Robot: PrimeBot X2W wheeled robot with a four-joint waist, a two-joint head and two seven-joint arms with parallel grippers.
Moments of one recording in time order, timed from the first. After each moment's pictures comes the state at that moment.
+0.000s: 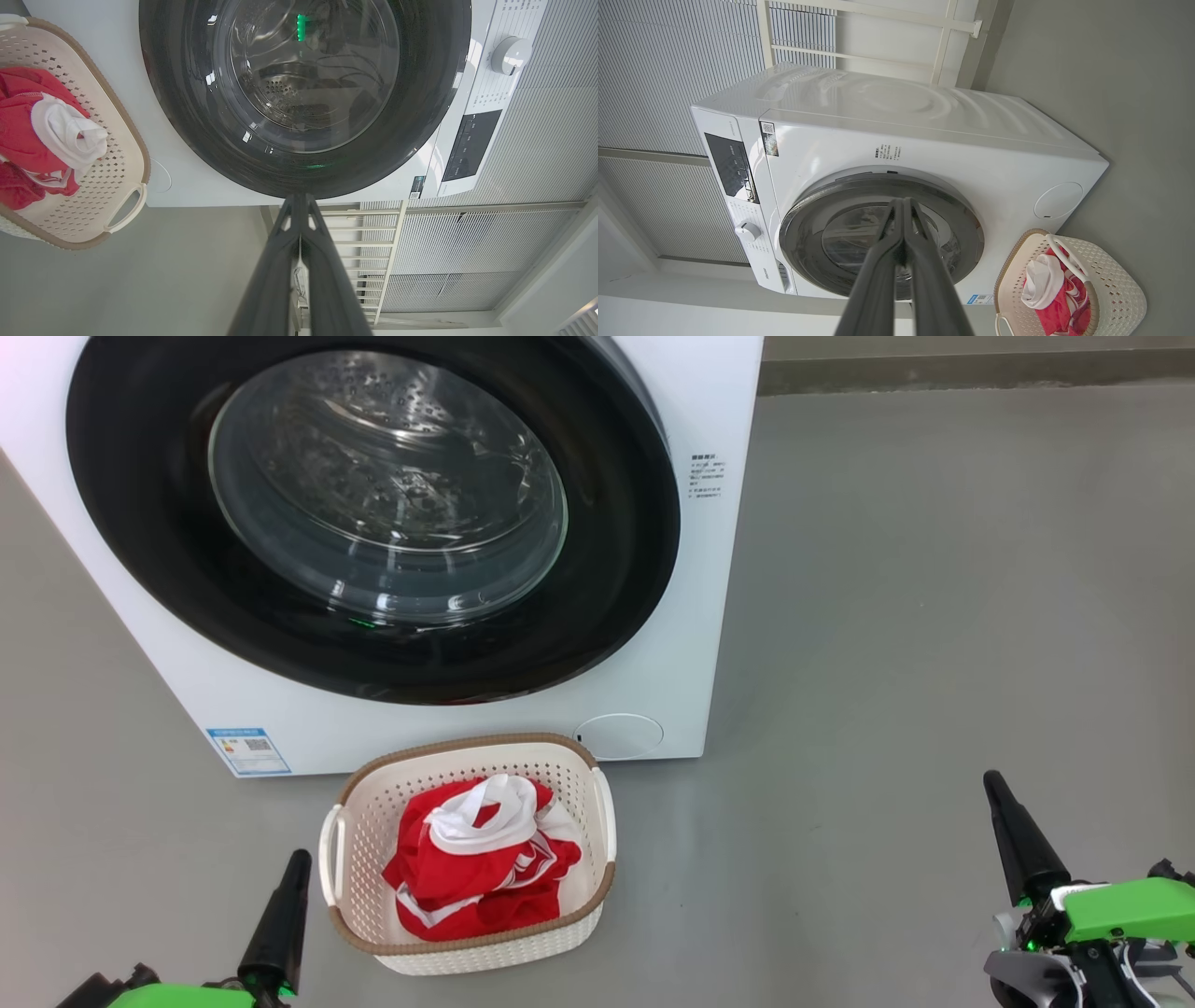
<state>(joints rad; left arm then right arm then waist) -0.07 0.06 0.05 0.26 -1.62 -0.12 0.09 -0.06 -0.05 -0.12 0.27 1.61 0.13 0.10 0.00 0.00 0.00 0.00</state>
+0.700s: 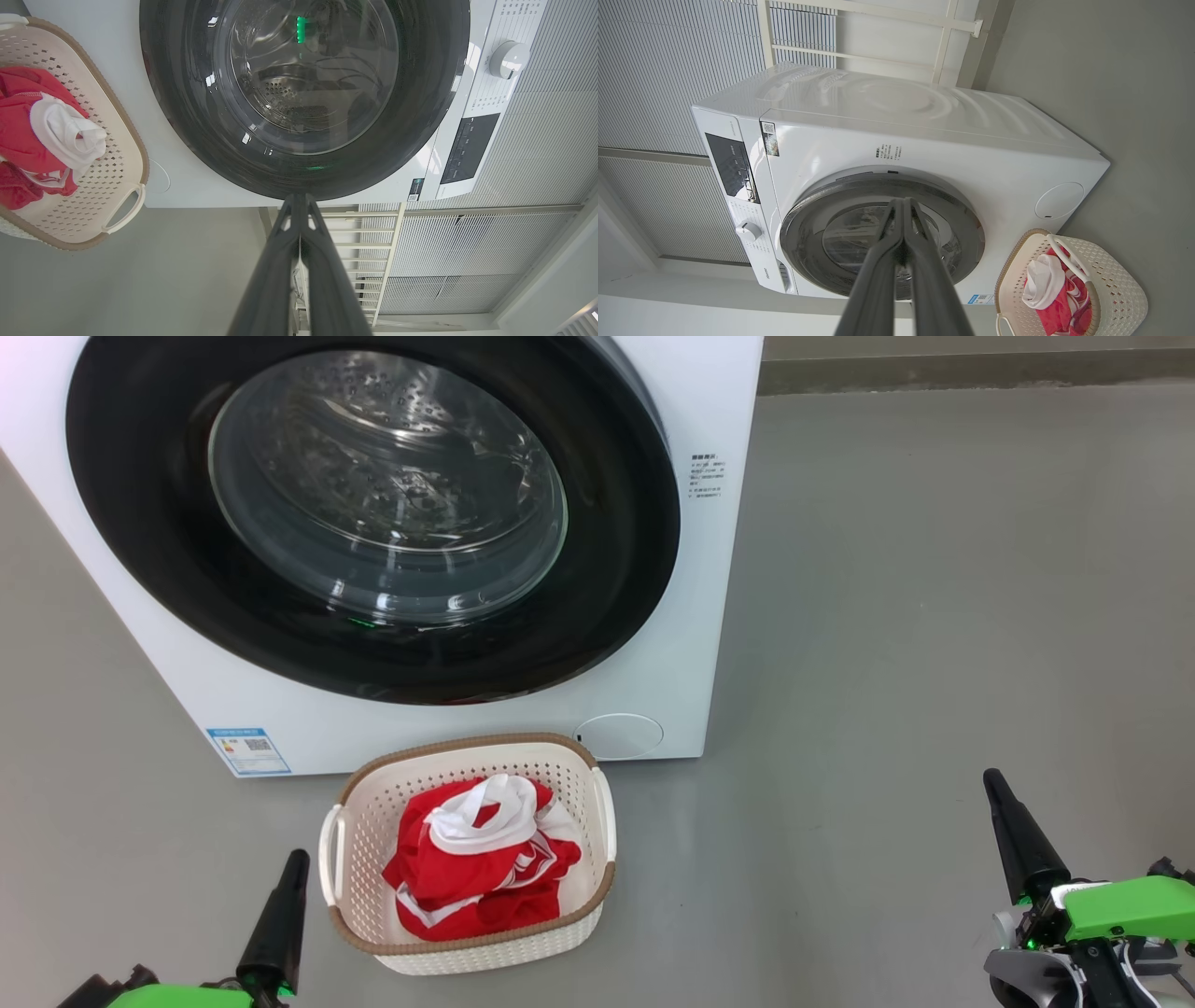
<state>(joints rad) -0.07 0.06 0.06 0.26 -1.63 -0.12 0.09 -0.06 -0.05 -0.12 0.27 1.61 0.13 0.10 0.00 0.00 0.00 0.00</state>
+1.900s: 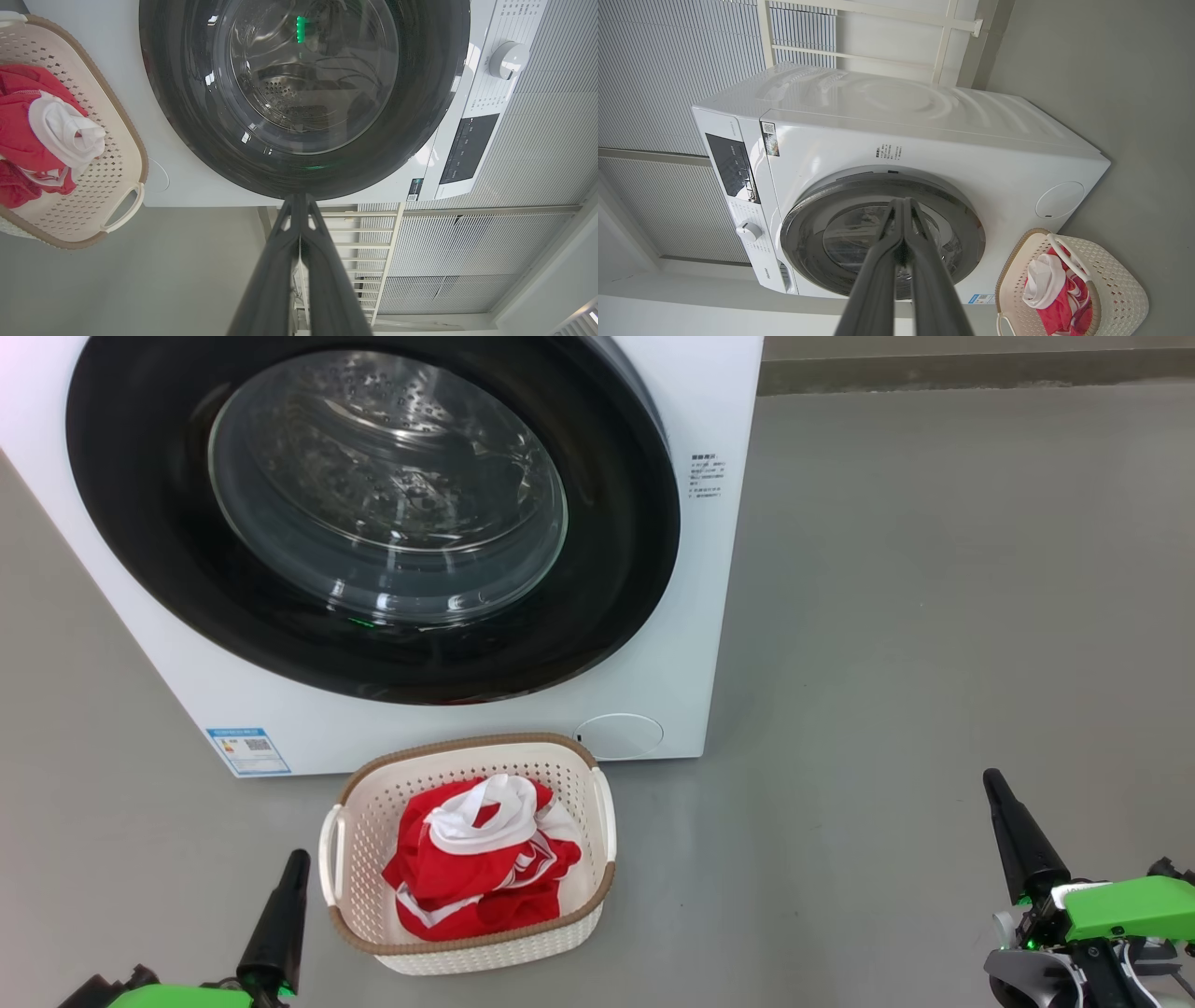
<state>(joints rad) -0.07 0.05 0.06 0.26 -1.63 -0.12 0.10 -0.06 -0.05 -0.12 0.27 1.61 0.13 0.11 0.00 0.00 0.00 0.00</state>
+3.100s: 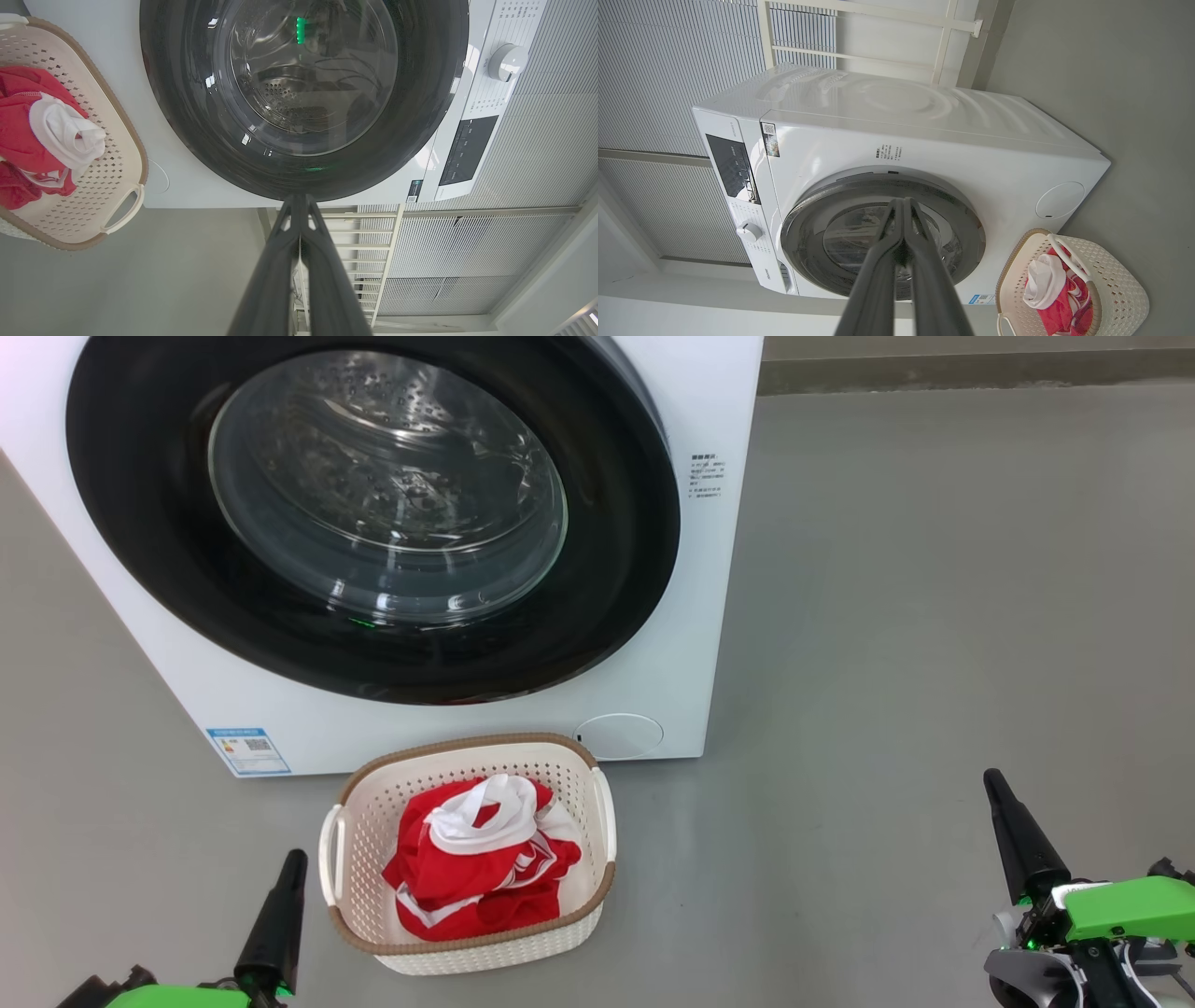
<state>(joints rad) -0.07 0.05 0.07 0.26 -1.63 -0.12 0.10 -0.06 -0.05 -0.13 0.27 1.61 0.13 0.11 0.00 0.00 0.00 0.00</state>
